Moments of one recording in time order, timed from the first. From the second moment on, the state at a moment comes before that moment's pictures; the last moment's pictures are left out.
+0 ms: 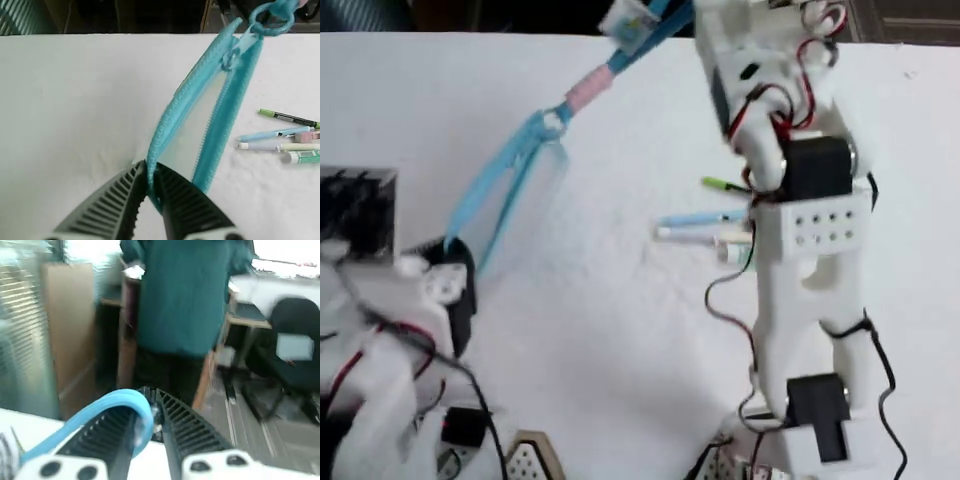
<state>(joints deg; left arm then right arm) -0.7 -58.7 2.0 102.4 3.1 -8.1 -6.9 -27.5 44.8 6.7</state>
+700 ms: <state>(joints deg) -0.7 -59.6 4.8 102.5 1.5 -10.3 -9.4 -27.4 70.6 16.4</state>
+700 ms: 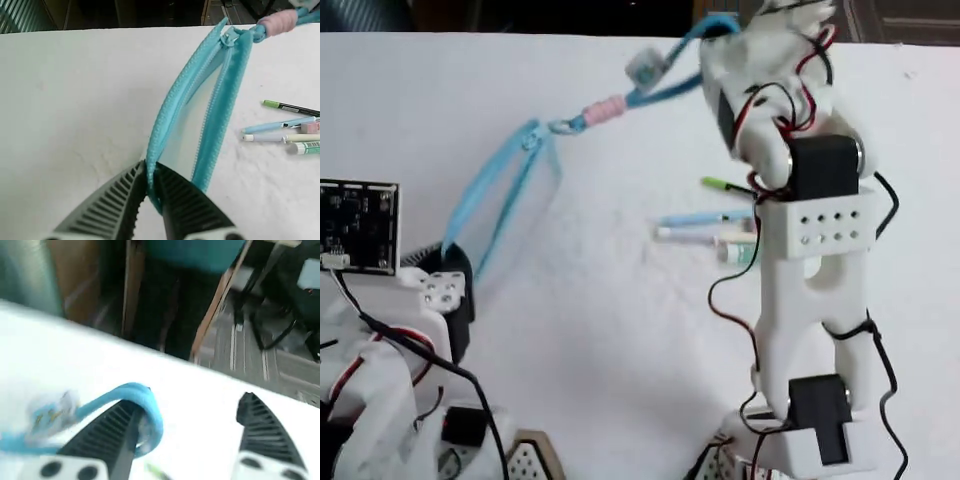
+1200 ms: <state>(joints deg) -3.4 -43.9 1.8 98.6 -4.9 -10.1 -25.7 -7.0 100.1 59.8</state>
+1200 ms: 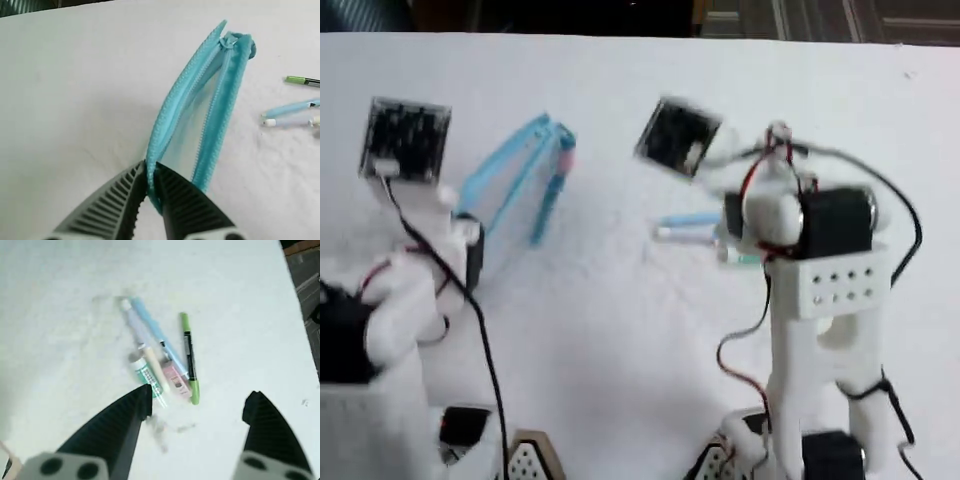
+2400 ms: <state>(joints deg) -4.0 -26.6 -13.5 102.3 -13.5 -12.9 43.6 -28.0 88.5 67.0</state>
